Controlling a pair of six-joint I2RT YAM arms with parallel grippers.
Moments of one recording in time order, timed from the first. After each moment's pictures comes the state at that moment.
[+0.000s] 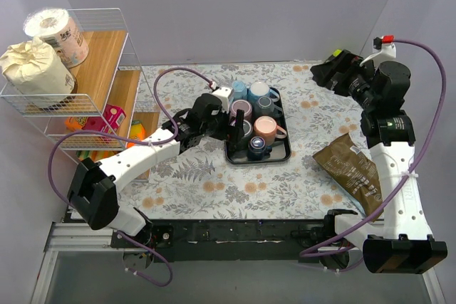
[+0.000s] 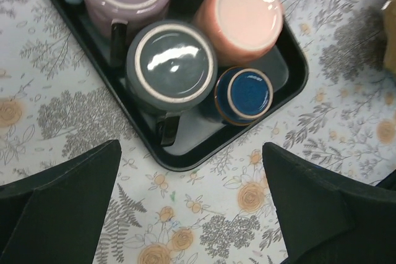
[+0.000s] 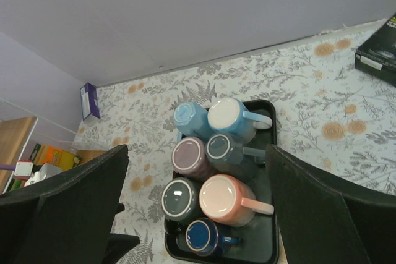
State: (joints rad) left arm -0.75 1.45 1.15 -0.29 -0.01 -0.35; right arm 0.03 1.07 1.31 -0.37 -0.29 0.49
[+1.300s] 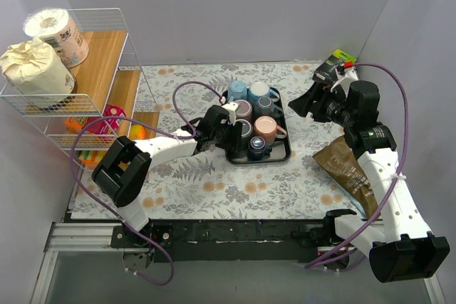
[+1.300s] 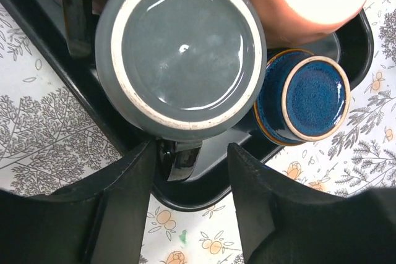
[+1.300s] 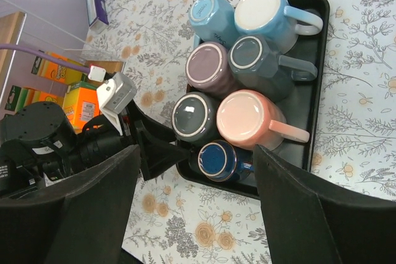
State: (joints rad) left arm -0.72 1.70 1.02 -0.05 0.08 -0.35; right arm 0.14 1.01 1.07 -0.42 -0.40 0.48
